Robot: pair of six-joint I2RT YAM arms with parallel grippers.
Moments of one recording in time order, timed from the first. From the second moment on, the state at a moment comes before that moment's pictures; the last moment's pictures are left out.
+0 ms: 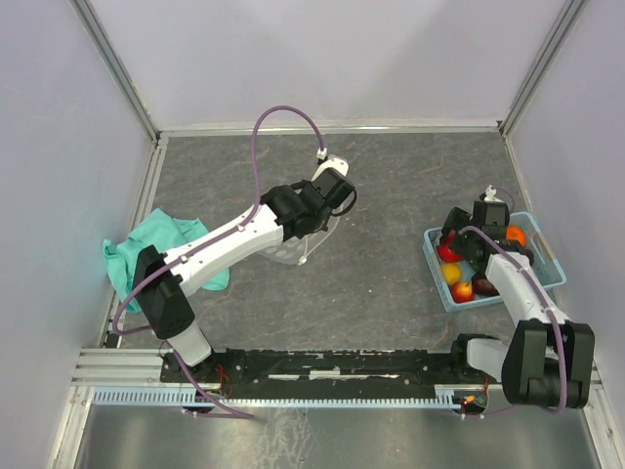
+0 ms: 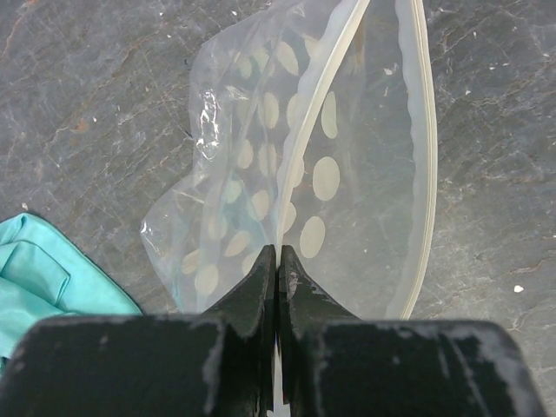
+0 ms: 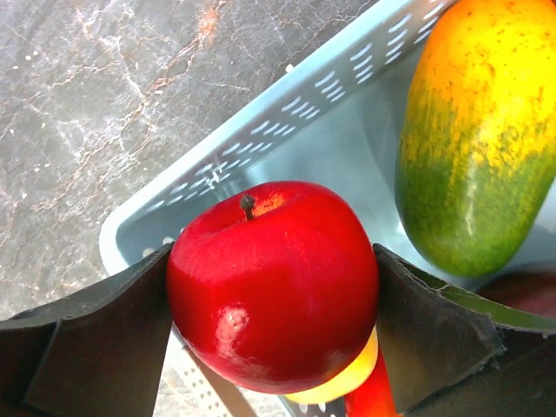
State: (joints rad) left arm -0.91 1.66 1.57 -0.83 -0.58 -0.34; right arm -0.08 1.19 0.66 -0.34 0.02 0.41
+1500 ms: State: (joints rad) left arm -0.90 1.70 1.63 -0.80 -0.33 -0.43; right arm 0.53 1.05 0.75 0.26 0.01 0.95
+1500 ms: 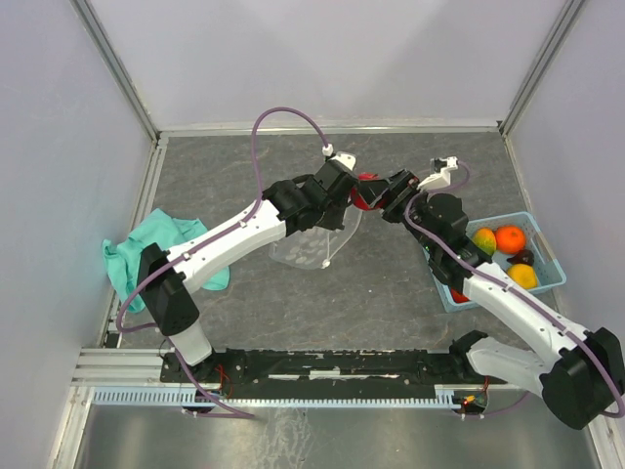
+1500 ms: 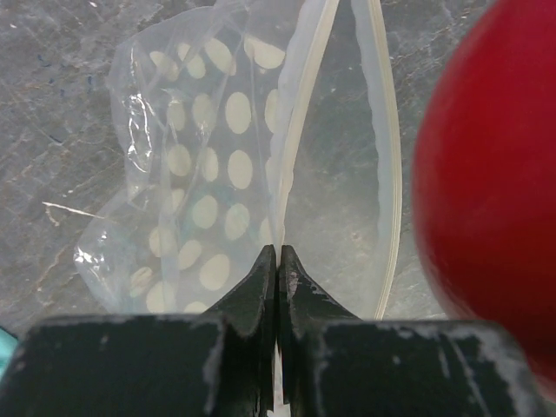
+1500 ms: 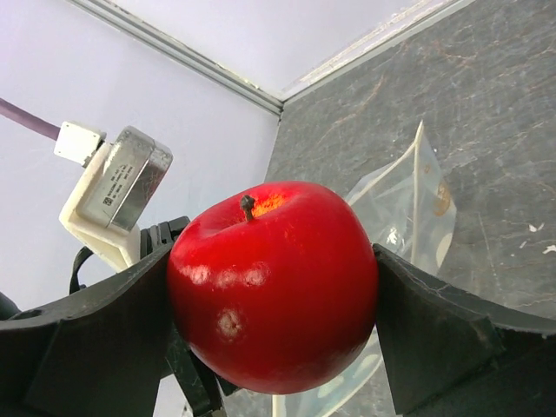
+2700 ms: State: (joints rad) left arm -0.80 1.60 1.54 -0.69 -0.08 -0.55; right arm 0.66 1.19 0.69 0.20 0.03 0.62
